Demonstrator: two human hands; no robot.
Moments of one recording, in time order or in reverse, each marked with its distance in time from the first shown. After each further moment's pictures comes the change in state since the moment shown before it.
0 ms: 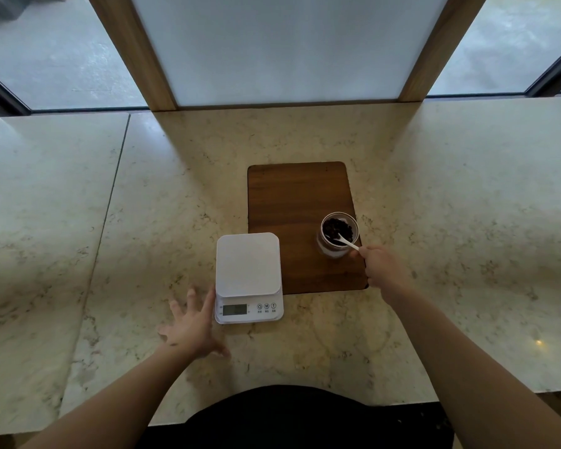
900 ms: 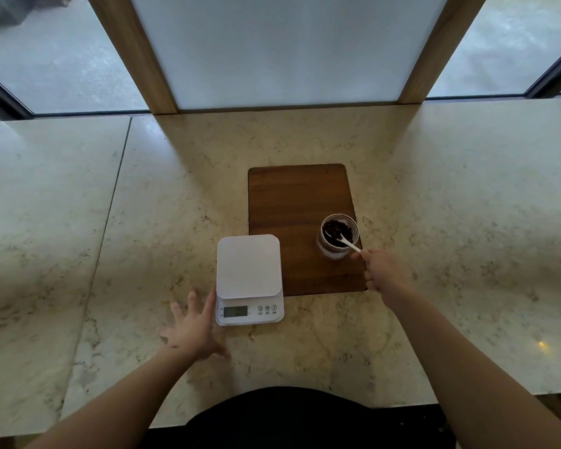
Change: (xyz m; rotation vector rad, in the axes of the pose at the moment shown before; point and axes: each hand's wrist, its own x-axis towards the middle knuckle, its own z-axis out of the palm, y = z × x) left_hand -0.003 0.001 -0.001 0.014 -0.001 0.004; right_hand 0.000 0.004 0.000 0.179 -0.058 0.089
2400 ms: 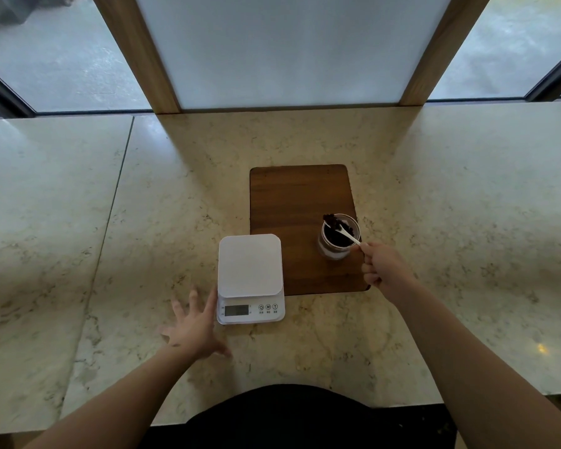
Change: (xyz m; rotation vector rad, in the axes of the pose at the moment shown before) left_hand 0.001 -0.002 0.001 -0.028 0.011 0.019; right_hand -0.014 -0.020 -0.001 0.238 -0.134 0.038
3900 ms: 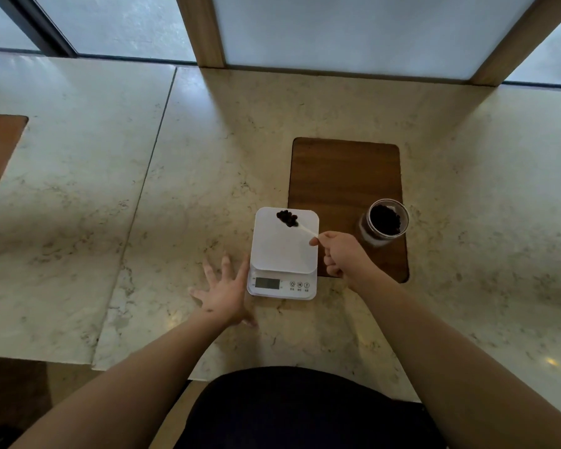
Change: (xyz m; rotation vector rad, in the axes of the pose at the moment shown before) left_hand -0.001 0.005 0.001 -0.045 -0.029 -0.012; right_hand -0.007 0.027 0.136 -0.373 -0.200 0.072
